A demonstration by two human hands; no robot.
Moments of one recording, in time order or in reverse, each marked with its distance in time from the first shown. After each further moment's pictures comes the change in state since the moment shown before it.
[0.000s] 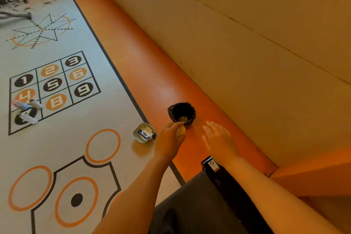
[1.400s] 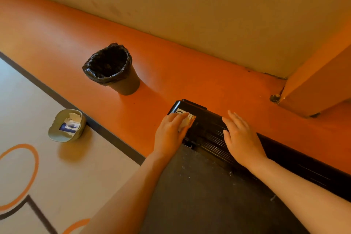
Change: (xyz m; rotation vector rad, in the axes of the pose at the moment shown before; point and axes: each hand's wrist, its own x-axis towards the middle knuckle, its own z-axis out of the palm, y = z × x) left_hand 0.082 -0.309 0.686 0.172 -0.150 0.573; right_hand -0.062 0.413 0.630 0.186 0.056 0.532
